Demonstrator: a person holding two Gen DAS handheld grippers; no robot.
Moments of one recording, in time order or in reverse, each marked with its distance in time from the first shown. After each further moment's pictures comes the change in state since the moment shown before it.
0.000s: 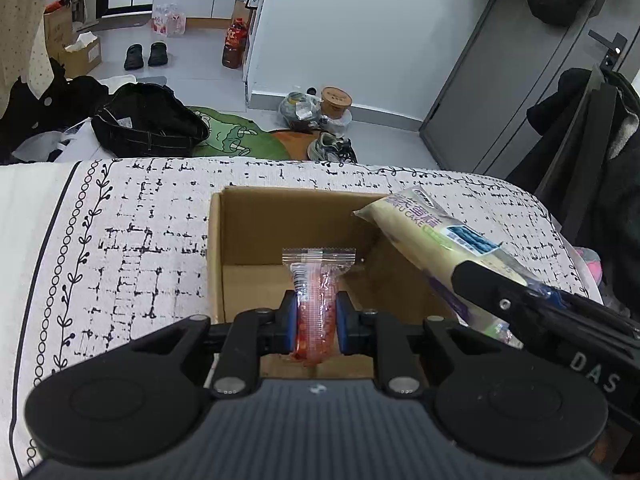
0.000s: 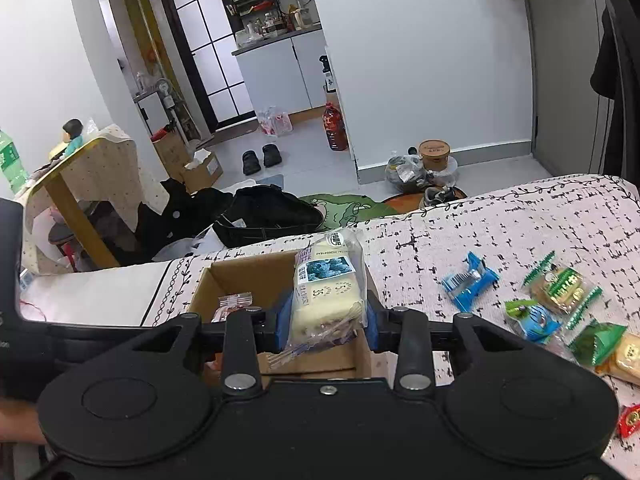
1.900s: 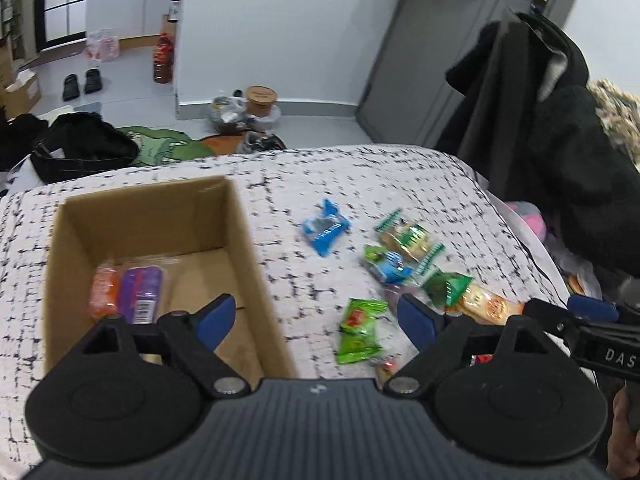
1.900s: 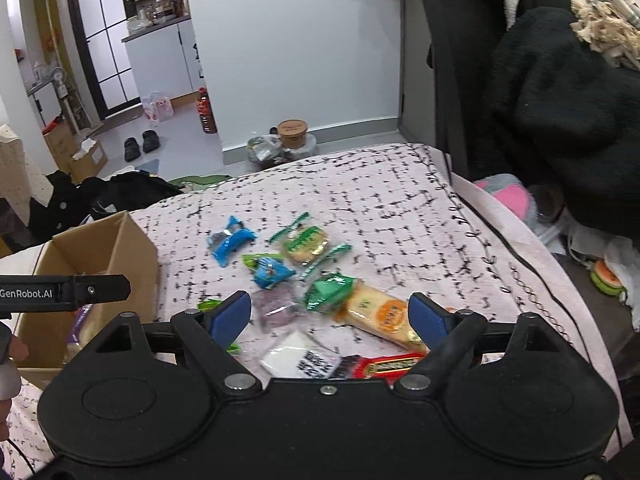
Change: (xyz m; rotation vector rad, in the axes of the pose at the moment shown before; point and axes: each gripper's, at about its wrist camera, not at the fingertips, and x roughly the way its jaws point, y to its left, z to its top) left arm 0.000 -0.119 -0.026 0.167 0.012 -0.103; right arm -0.106 -0.143 -0.021 0.058 0.077 -0.337
